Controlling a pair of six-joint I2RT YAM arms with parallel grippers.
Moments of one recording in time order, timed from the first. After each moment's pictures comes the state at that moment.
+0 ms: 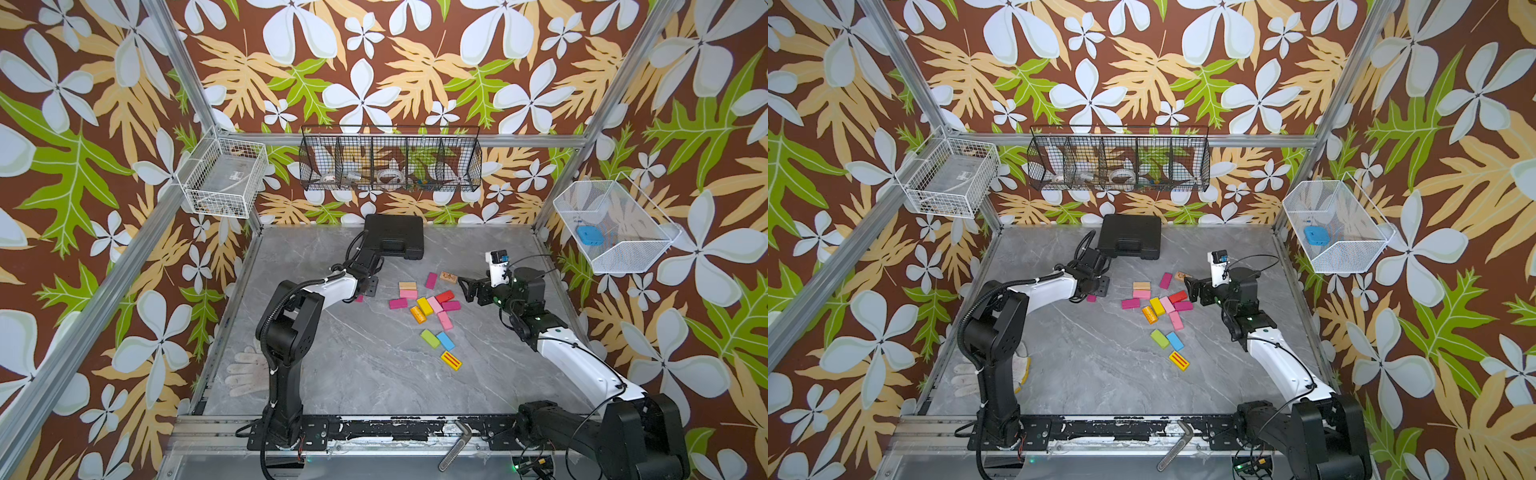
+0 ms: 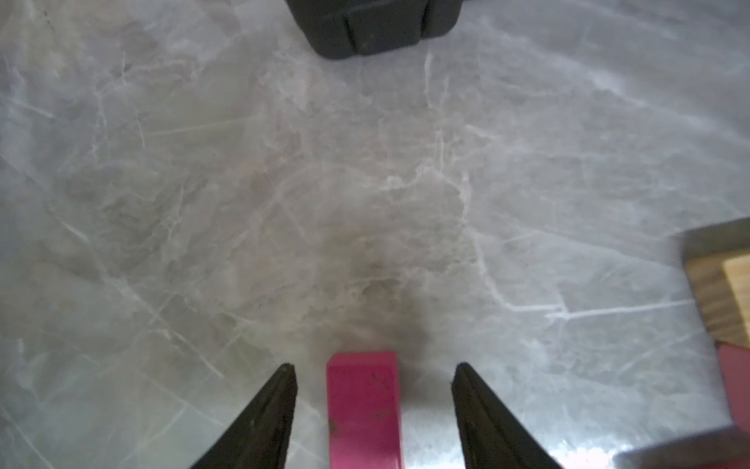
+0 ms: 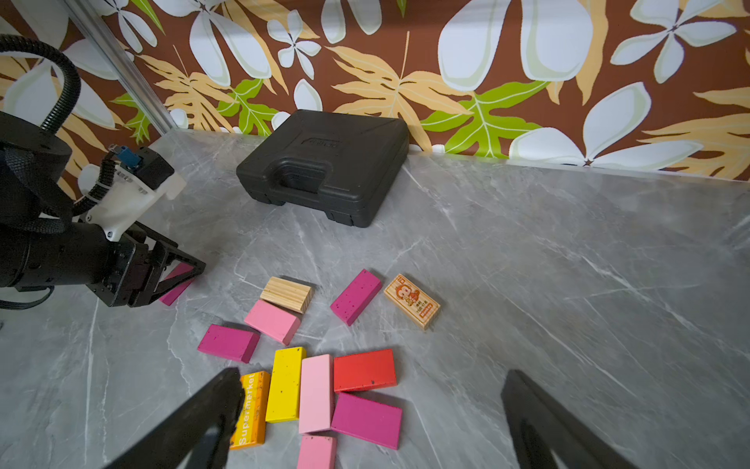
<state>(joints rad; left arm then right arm) -0.46 1.97 1.29 -0.36 -0.27 -0.21 0.15 1.16 0.67 0.10 -0.26 0.06</state>
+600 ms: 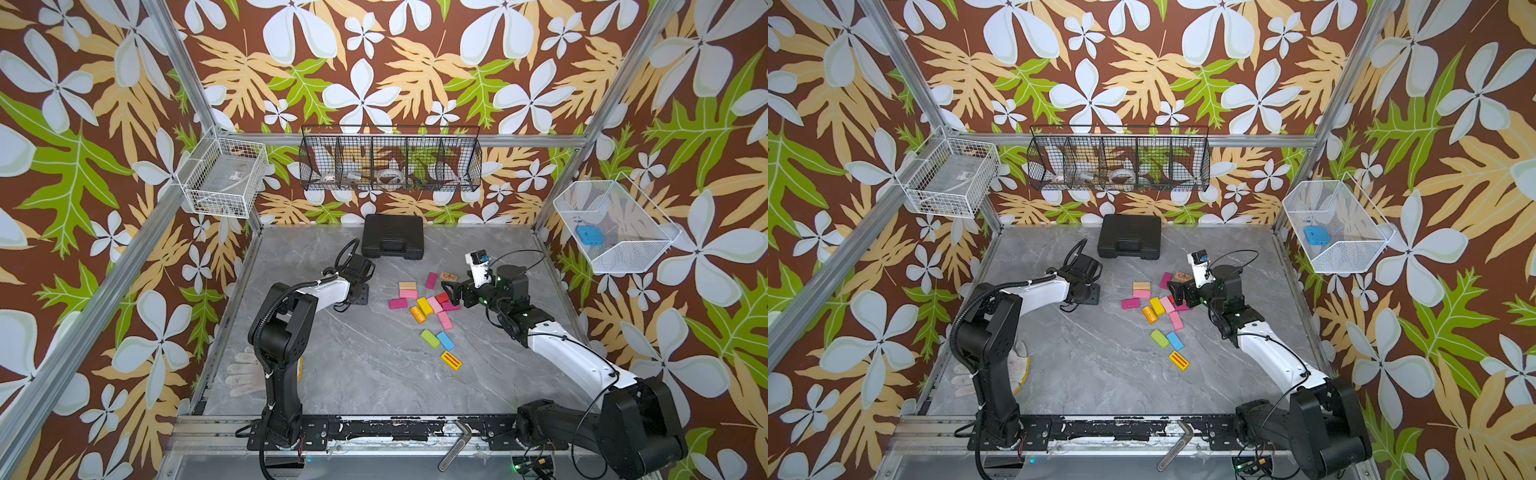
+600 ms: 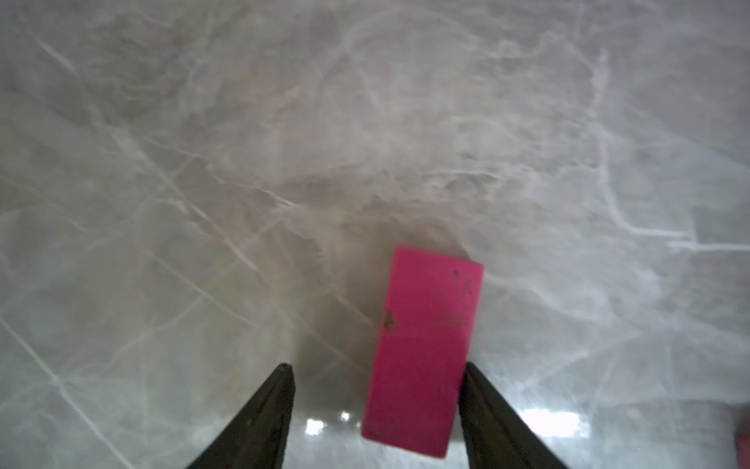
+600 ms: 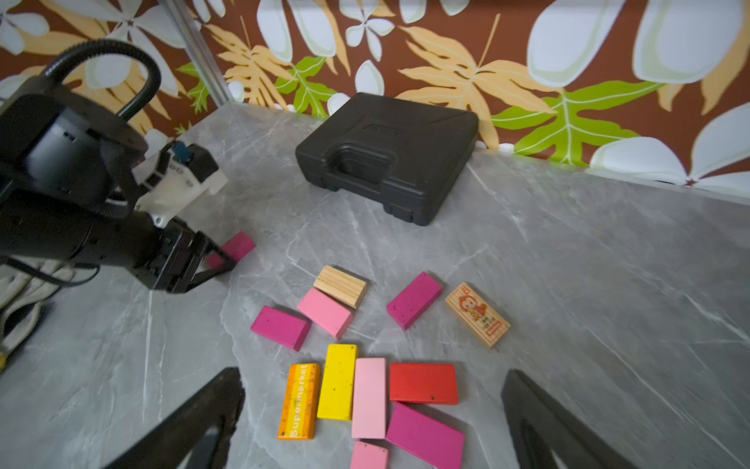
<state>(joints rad) -0.40 1.94 1.22 -0.43 -0.26 -0.35 0.29 1.24 0.72 0.09 -0.28 0.03</state>
